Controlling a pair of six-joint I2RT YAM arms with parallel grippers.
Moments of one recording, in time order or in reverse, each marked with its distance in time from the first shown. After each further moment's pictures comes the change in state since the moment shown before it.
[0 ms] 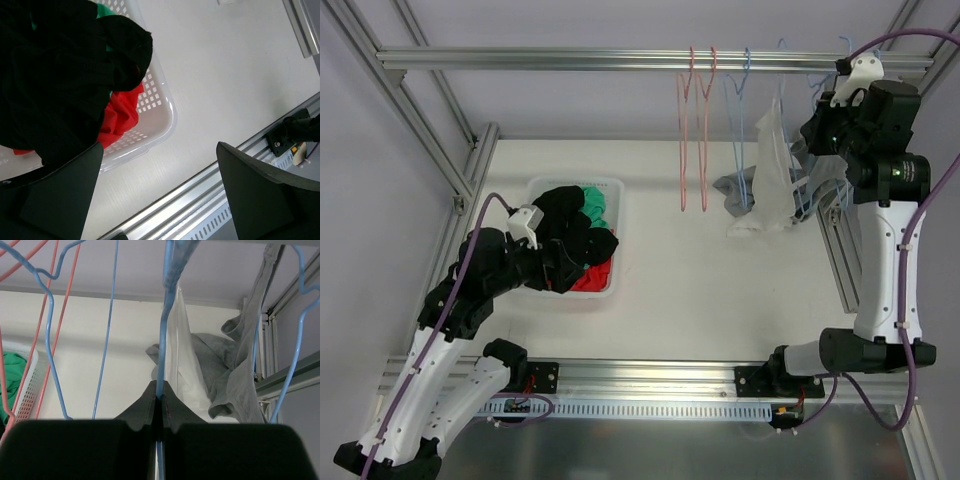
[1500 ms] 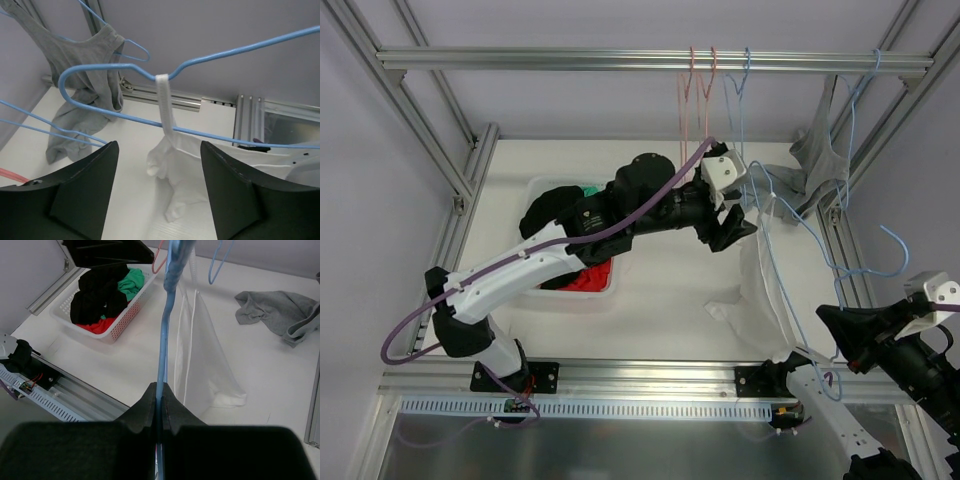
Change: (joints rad) left arm -0.785 0.926 0.955 0.432 -0.148 0.366; right arm 0.268 -0.848 -0.136 -0.605 -0.113 0.095
